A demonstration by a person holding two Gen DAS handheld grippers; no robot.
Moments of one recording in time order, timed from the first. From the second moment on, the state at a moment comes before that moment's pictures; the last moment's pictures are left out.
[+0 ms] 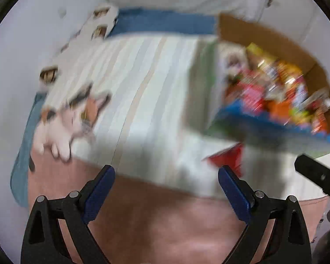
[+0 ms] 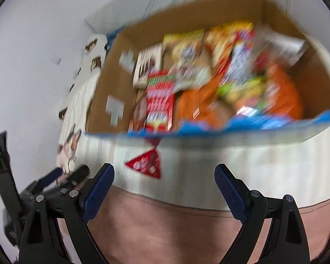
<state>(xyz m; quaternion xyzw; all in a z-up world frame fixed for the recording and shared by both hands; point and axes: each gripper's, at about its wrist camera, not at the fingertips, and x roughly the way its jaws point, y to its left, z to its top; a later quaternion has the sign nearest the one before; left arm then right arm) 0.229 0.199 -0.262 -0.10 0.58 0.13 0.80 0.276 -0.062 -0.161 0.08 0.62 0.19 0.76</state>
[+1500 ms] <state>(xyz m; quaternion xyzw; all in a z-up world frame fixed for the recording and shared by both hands) 0.223 0.063 -0.222 -0.09 0.59 -0.03 0.80 0.242 -0.154 -0.104 0.14 0.56 0.16 0.80</state>
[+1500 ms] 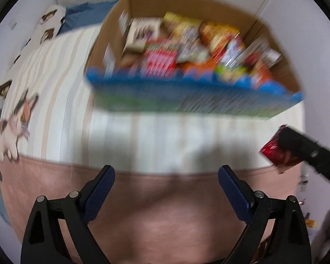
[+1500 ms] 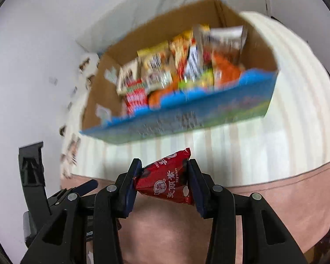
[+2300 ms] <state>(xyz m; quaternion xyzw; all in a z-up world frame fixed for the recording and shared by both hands) 0.369 0.092 -0.215 -0.07 0.60 -0.01 0.80 0.376 -0.141 -0.104 0.10 0.60 0.15 0.78</state>
